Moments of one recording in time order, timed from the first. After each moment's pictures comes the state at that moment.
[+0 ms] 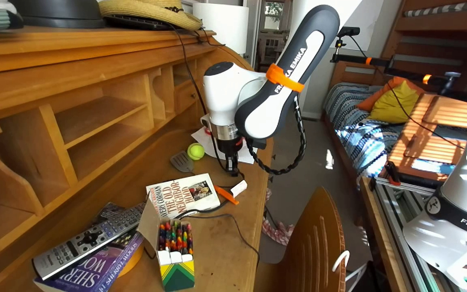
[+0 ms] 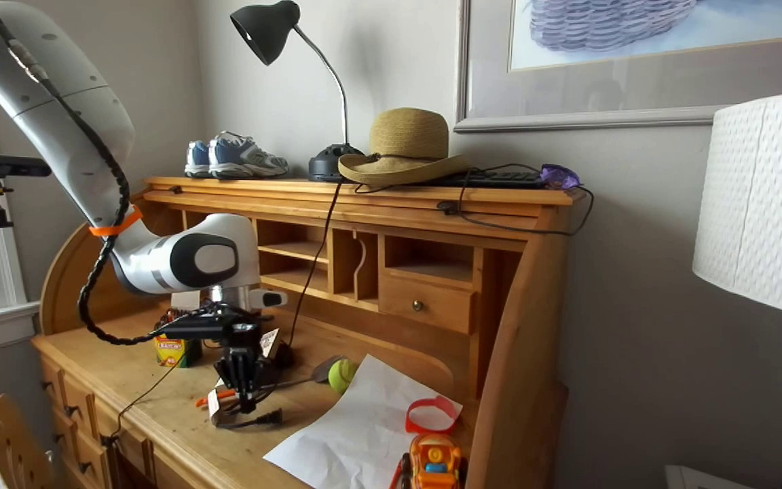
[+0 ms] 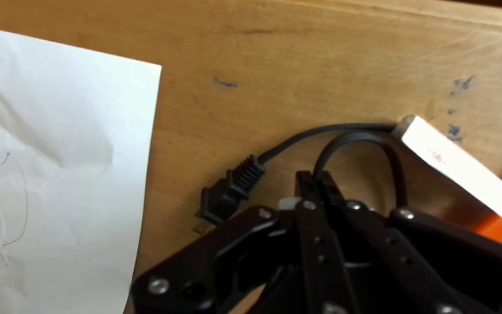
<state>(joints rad) -0.01 0.47 -0.09 -2.19 -0.39 2.57 -0.04</state>
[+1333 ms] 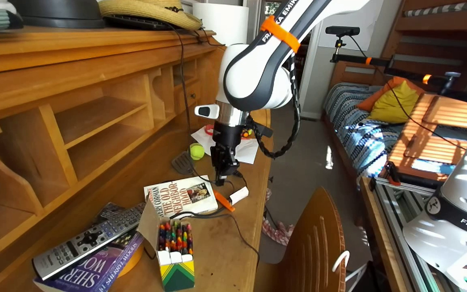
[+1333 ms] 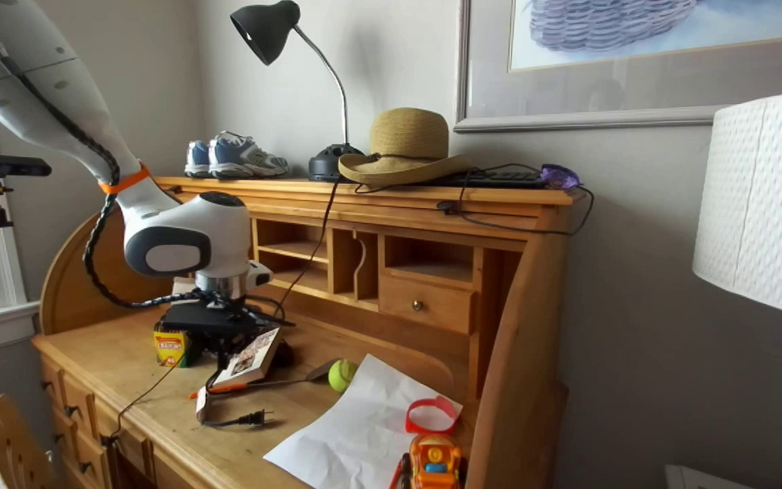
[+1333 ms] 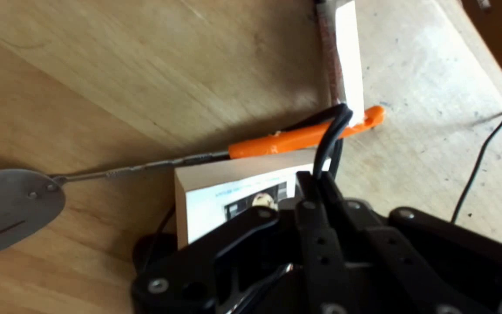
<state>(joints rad) -0.39 0.36 0.36 -2.30 0.27 2.66 -1.13</state>
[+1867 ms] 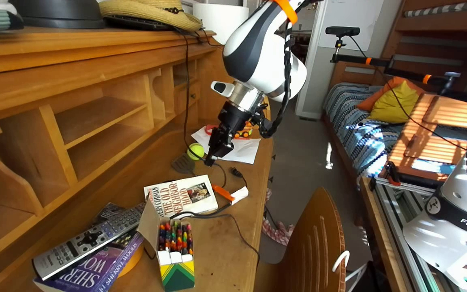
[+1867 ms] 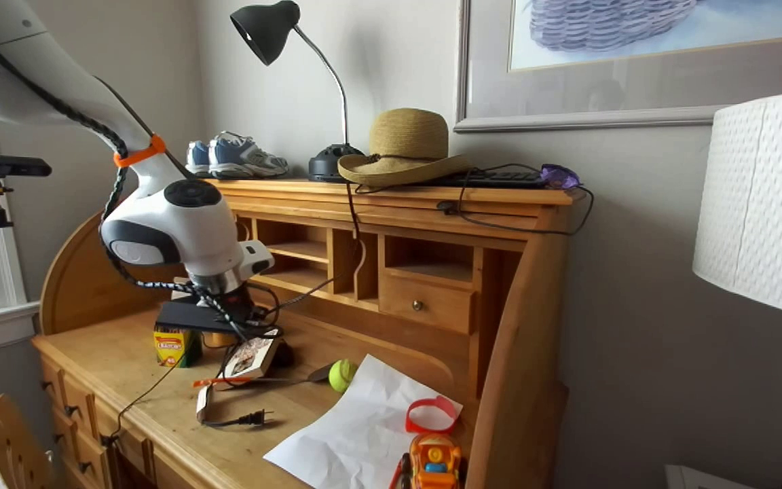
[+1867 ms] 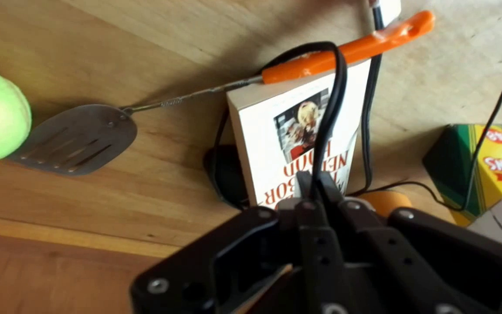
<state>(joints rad) -0.64 0.29 0.61 -2.36 0.86 2.85 -1.50</state>
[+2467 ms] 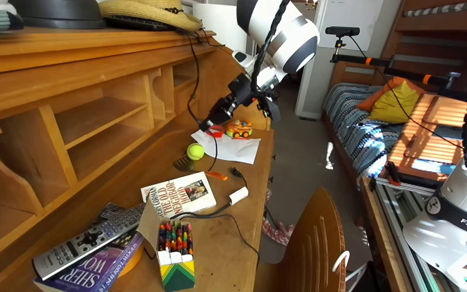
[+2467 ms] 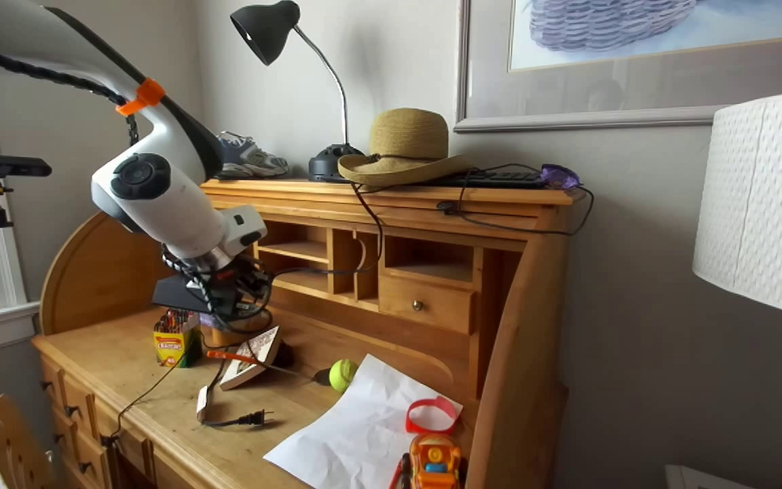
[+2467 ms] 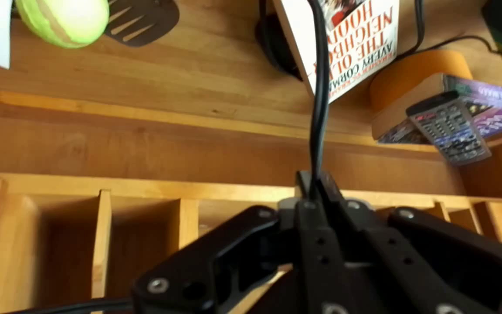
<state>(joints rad) -0.94 0.12 0.87 -2.36 1.57 2.78 -2.01</state>
